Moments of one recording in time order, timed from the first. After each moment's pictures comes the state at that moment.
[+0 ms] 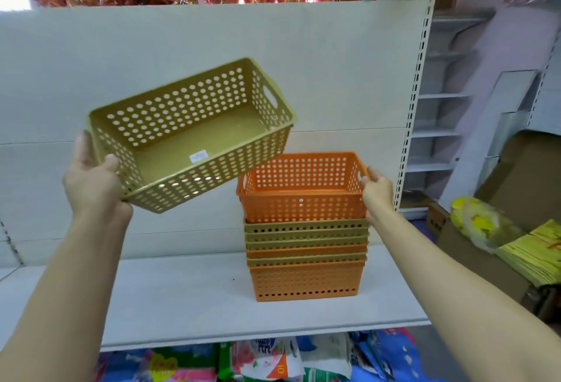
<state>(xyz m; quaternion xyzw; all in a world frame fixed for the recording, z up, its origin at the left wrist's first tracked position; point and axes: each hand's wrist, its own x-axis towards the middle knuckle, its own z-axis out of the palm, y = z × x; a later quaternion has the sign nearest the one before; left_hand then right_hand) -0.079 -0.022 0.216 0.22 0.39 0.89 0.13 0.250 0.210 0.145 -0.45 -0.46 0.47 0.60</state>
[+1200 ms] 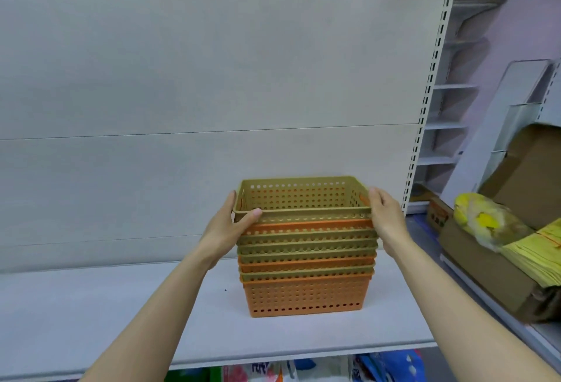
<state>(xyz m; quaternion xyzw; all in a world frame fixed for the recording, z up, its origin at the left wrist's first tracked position) -0.008 0.103 0.111 0.53 0.66 0.48 0.26 0.263 0.248 0.096 -0.50 -0.61 0.36 0.50</state>
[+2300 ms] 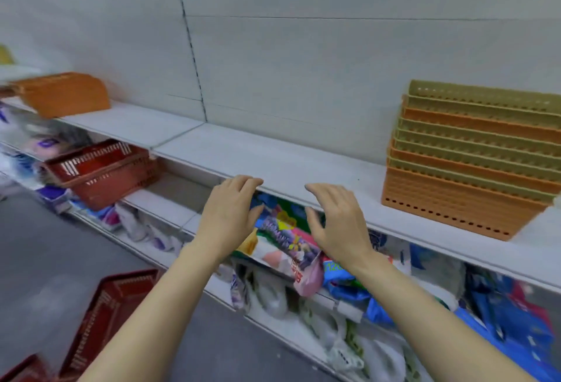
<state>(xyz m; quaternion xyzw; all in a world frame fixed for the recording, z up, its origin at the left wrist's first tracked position) -0.055 -0.216 -0.012 0.48 0.84 0.17 -0.18 0.090 -0.052 -0.035 -0.10 -0.90 0.10 0.42</state>
